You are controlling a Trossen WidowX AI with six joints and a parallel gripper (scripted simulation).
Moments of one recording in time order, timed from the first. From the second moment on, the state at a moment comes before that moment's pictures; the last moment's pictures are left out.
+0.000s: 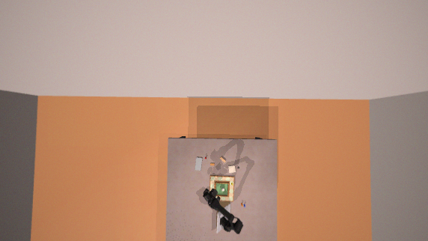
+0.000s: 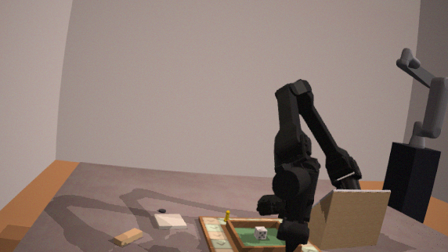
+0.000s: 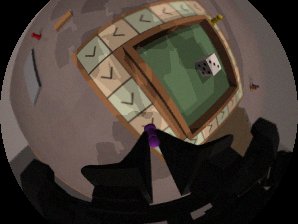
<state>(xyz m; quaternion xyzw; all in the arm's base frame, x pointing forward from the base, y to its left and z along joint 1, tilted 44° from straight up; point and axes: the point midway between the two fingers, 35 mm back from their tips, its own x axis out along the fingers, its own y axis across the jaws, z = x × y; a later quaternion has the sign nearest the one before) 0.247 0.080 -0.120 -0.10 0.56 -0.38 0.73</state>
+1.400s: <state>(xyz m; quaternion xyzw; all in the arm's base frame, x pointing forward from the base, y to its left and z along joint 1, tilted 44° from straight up) 0.188 0.084 0.010 -0.25 0.62 -0.26 0.69</state>
